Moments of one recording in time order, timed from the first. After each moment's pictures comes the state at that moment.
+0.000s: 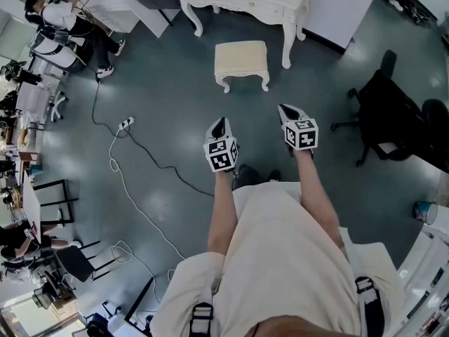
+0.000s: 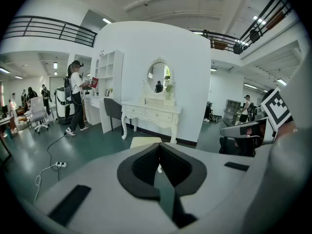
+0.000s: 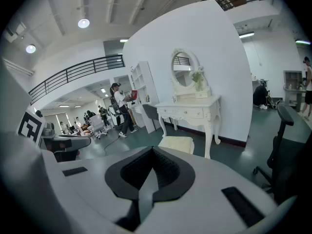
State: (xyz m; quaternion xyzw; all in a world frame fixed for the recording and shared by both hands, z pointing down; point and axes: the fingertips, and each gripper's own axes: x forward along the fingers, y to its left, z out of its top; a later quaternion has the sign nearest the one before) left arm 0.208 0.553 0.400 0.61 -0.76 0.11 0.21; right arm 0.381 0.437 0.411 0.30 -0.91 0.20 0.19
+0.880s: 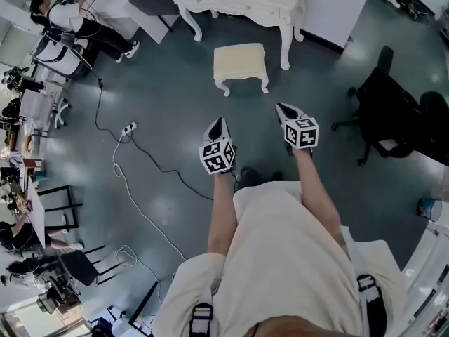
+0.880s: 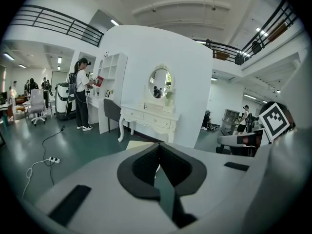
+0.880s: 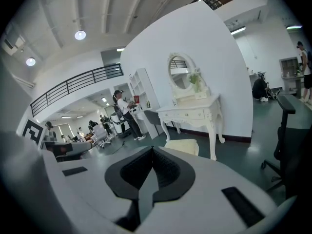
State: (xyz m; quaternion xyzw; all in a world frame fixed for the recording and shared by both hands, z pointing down) left arm 0.212 0.556 0.379 0.61 -0.76 0.06 0.21; right arm 0.386 0.438 0.398 0.29 -0.92 0.23 0.14
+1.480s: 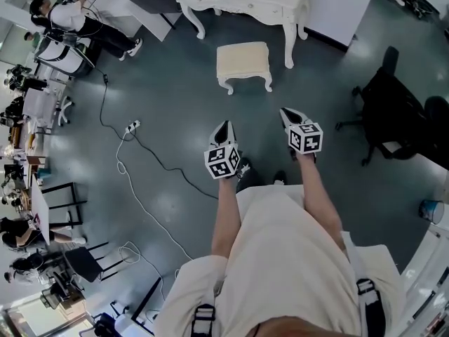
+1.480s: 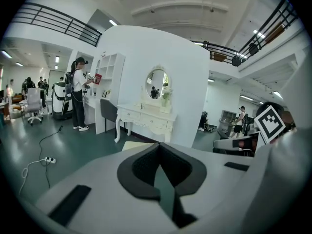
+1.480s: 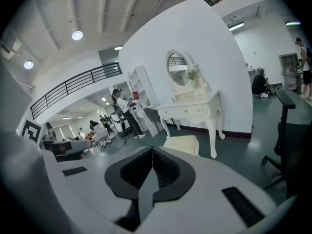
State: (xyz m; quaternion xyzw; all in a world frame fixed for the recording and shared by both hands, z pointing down) left arm 0.231 0.548 0.381 0.63 -0.75 0.05 0.20; right arm 0.397 0.436 0.410 0.28 -0.91 0.25 0.15
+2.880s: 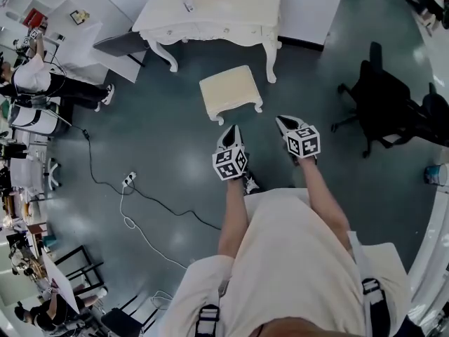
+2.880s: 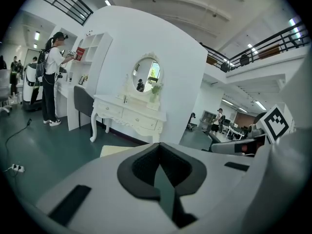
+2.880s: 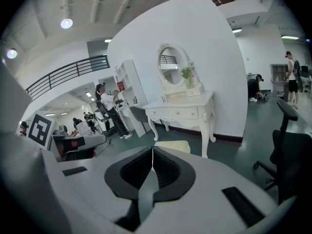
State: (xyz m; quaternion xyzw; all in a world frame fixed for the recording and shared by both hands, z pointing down) left arm 0.142 0.364 0.409 0.72 -0.65 0.03 0.25; right arm 0.297 0.319 0.418 0.36 -0.88 0.24 0.18
